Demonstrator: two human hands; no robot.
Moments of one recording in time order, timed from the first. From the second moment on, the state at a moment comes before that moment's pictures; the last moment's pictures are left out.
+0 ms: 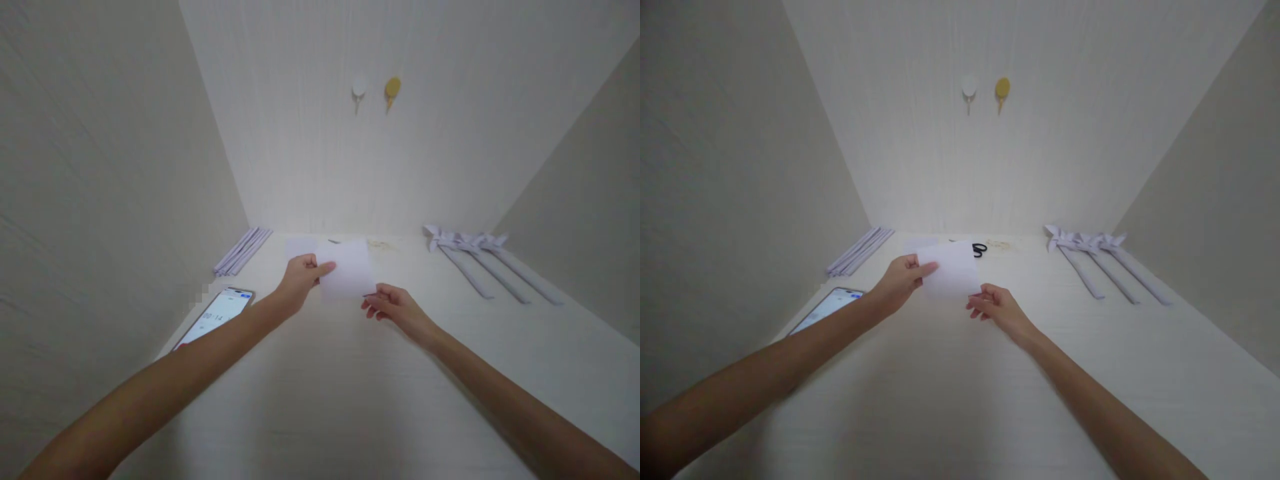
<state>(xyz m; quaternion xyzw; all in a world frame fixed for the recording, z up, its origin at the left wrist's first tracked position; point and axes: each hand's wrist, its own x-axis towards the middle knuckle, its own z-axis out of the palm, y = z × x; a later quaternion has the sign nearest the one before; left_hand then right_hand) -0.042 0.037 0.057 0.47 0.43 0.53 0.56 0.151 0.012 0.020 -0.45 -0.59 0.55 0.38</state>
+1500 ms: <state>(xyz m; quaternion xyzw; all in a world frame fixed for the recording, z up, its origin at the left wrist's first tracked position) -0.051 -0.001 0.008 0.58 0.54 0.41 0.46 0.168 -0.013 0.000 -0.51 -0.47 0.52 0.51</state>
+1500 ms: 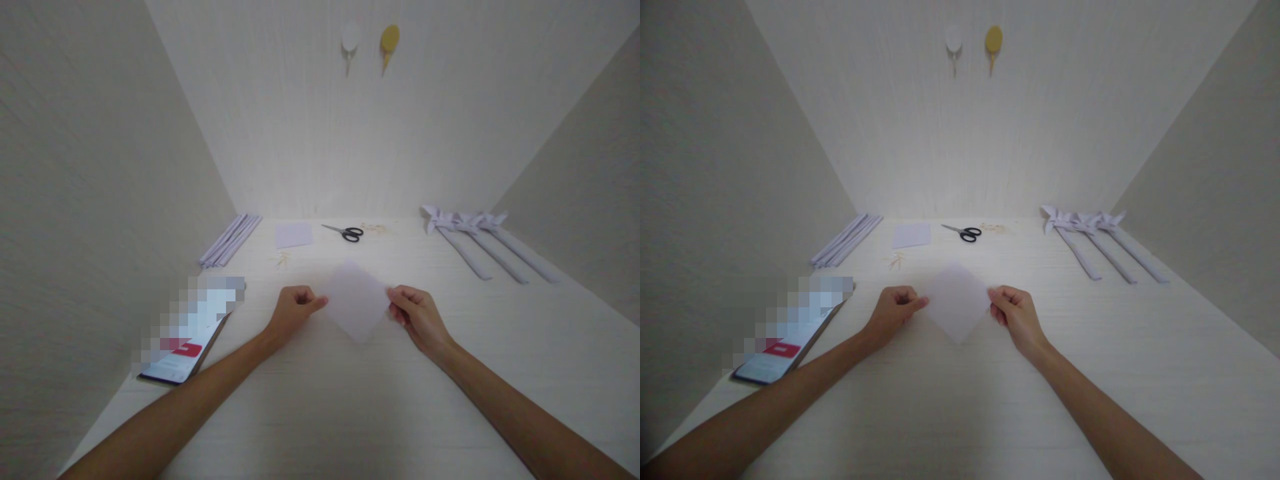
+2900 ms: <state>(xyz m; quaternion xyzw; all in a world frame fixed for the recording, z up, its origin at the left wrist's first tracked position) -0.047 0.001 0.000 0.56 0.46 0.35 0.60 0.162 -0.015 -0.010 -0.34 -0.61 0.55 0.46</state>
